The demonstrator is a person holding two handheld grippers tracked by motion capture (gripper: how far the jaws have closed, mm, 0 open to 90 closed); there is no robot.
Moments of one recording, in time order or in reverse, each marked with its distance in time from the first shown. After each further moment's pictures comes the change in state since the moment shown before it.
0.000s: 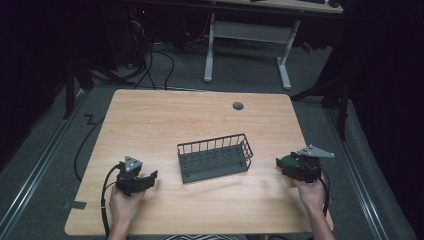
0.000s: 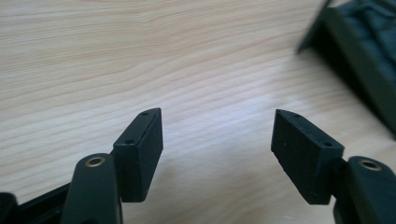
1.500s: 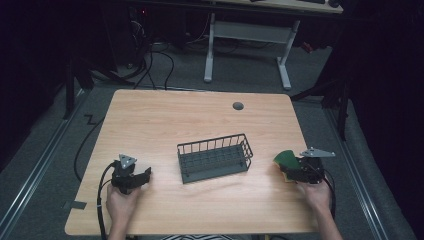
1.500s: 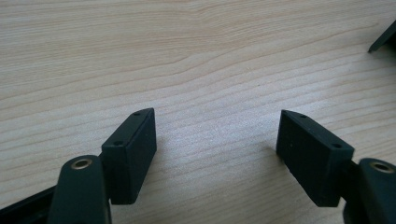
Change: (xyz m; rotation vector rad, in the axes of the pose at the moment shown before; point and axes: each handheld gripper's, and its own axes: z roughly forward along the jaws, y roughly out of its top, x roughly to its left) left arm 0.018 -0.007 0.014 -0.003 0.076 -0.026; right arm -0.023 -0.016 0.012 0.101 0.051 -0.013
